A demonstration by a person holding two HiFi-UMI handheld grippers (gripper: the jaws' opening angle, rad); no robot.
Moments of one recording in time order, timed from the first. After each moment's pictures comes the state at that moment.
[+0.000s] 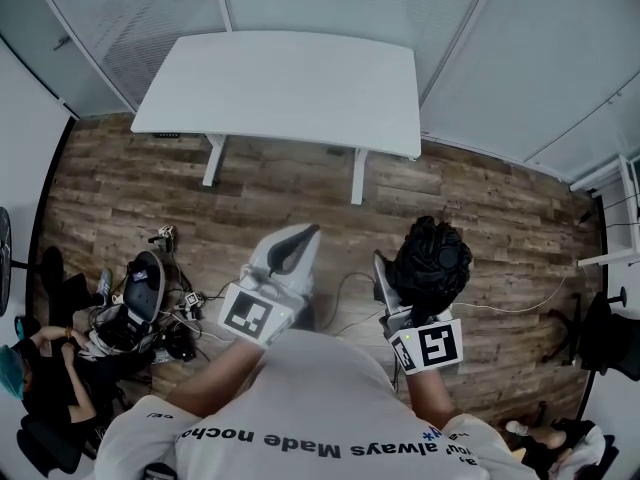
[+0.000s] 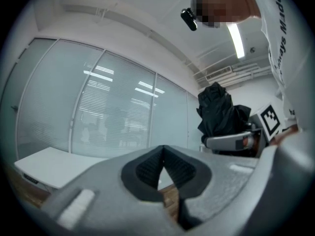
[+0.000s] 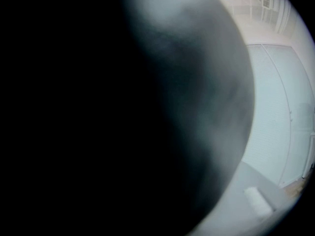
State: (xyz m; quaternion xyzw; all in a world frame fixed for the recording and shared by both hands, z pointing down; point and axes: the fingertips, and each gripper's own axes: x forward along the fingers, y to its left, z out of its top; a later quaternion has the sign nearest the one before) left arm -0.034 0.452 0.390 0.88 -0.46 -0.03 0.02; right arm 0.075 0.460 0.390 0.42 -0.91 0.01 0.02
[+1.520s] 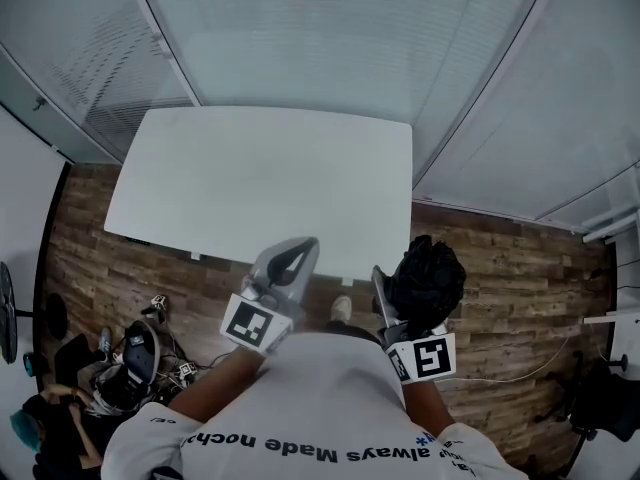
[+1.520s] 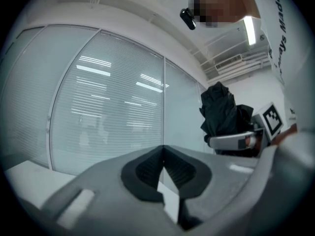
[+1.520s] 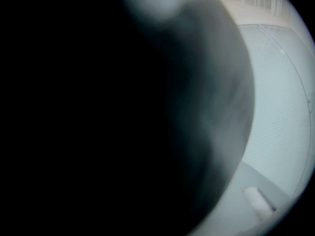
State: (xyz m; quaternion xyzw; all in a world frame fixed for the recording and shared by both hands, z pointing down) left arm 0.018 -0.043 0.385 0.88 -0.48 -0.01 0.01; right arm 0.132 -0.033 0.392 0.42 -0.91 0.01 -0.01
